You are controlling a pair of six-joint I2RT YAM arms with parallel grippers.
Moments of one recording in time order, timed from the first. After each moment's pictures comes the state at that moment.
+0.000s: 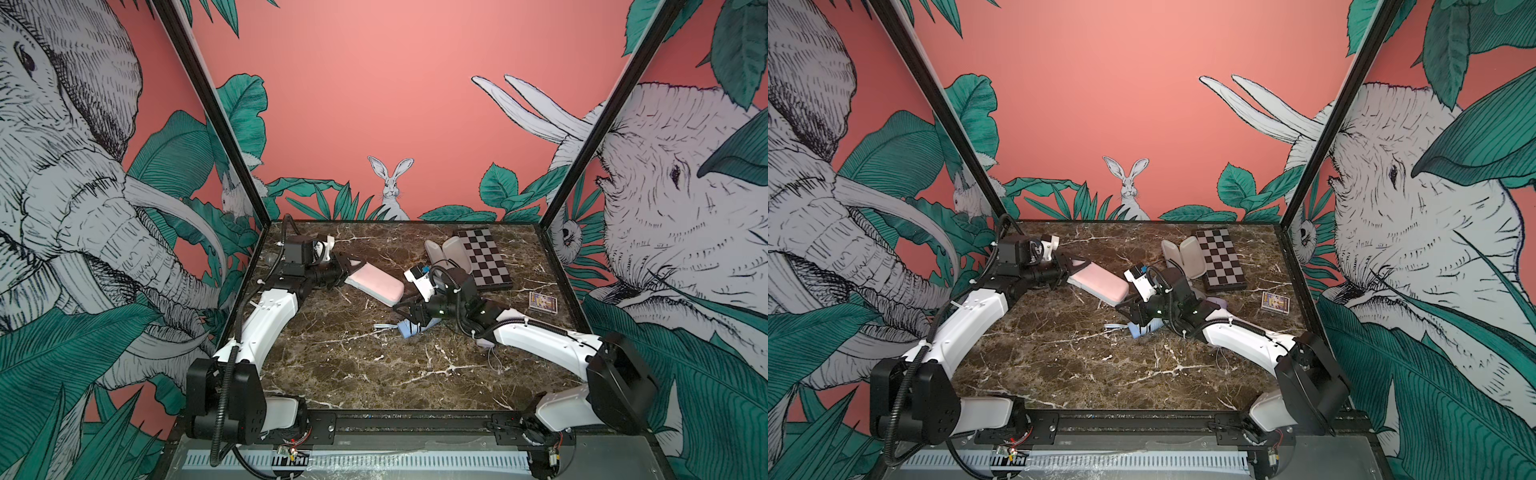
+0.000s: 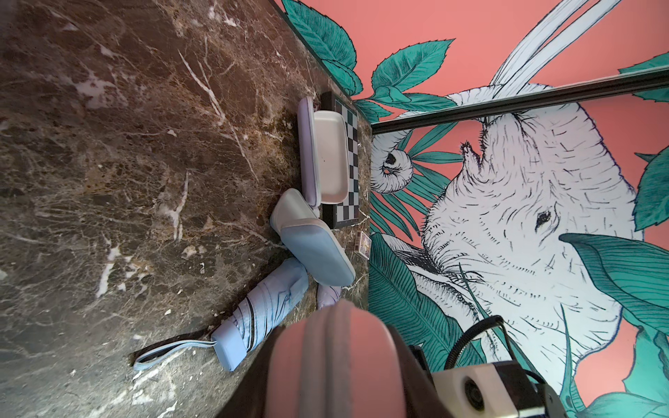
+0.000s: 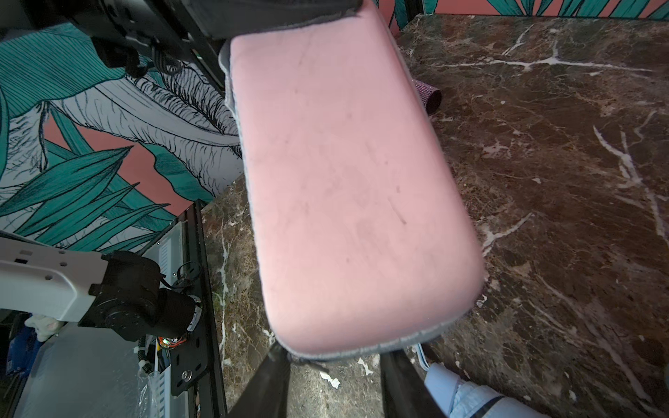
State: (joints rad) left arm -0.16 1.32 0.98 -0.24 0.76 -0.87; right arm 0.77 1.44 0.88 0.10 -0.48 0.26
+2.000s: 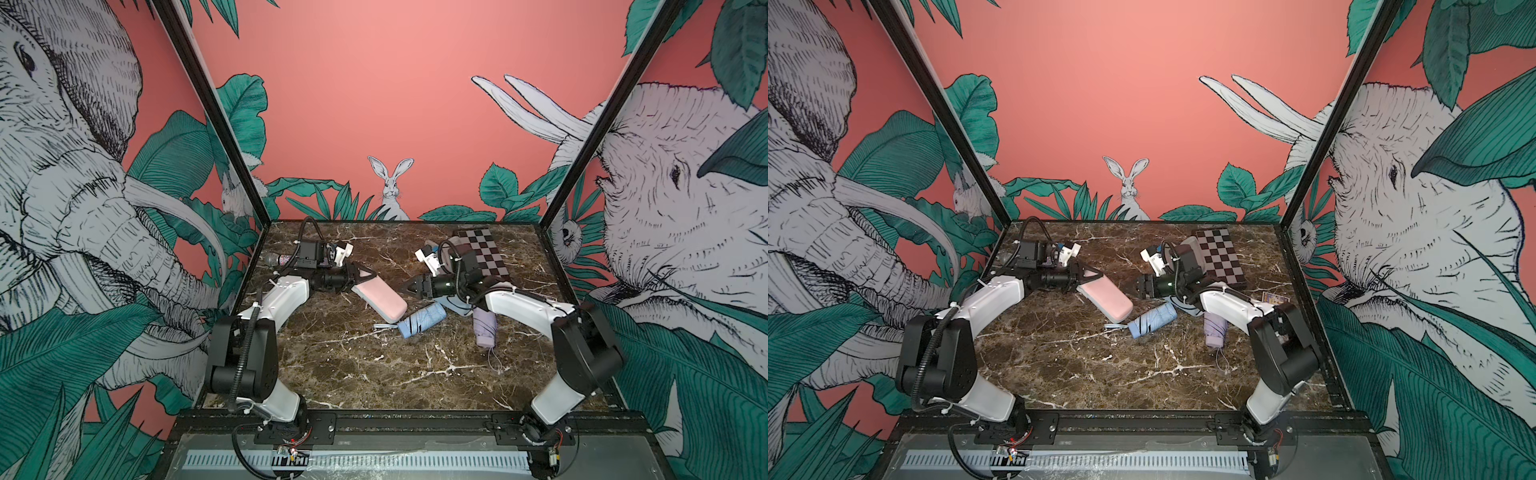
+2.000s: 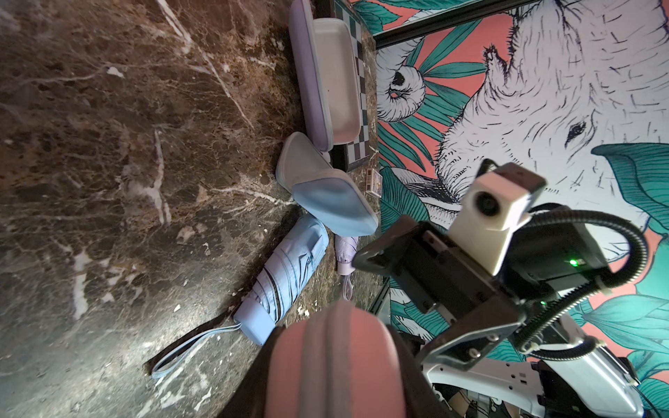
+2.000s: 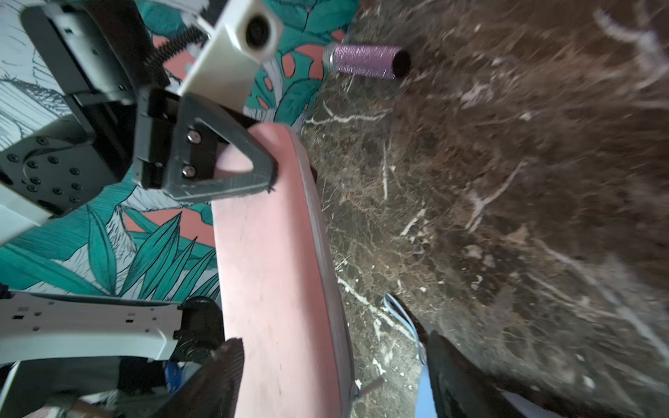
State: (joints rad) left arm -0.17 1.55 1.03 -0.27 0.98 -0.62; right arm 0.55 1.71 1.06 0.06 -0.84 0.52
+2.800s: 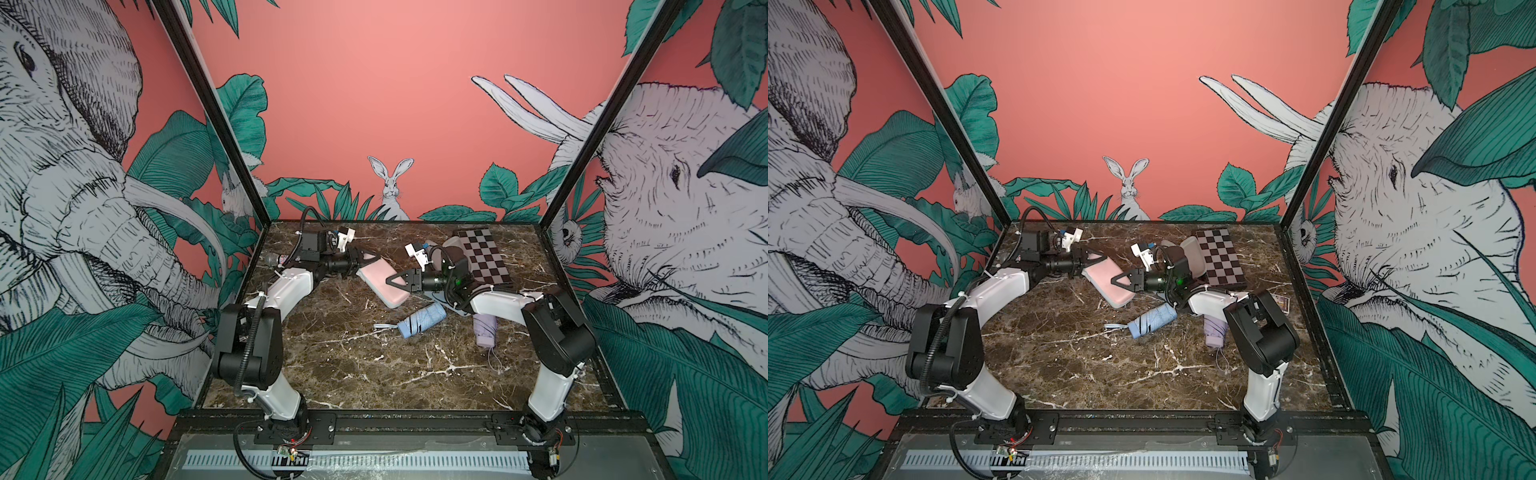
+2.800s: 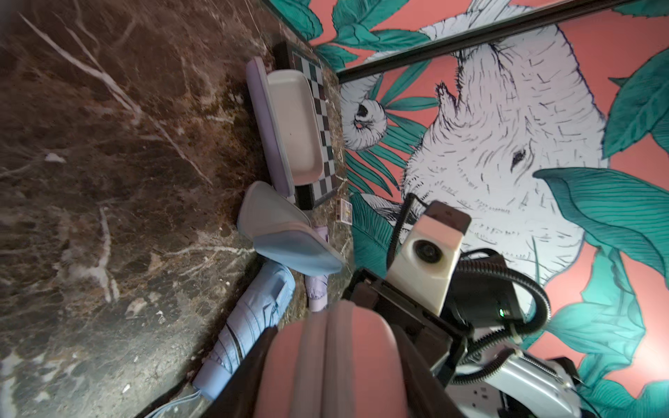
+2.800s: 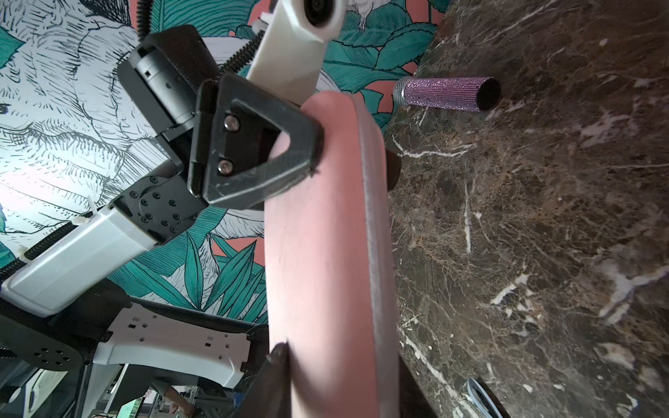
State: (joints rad) left arm -0.19 1.60 1.09 -0.02 0.94 -0.81; right arm 0.60 1.83 1.05 0.58 -0.88 0.90
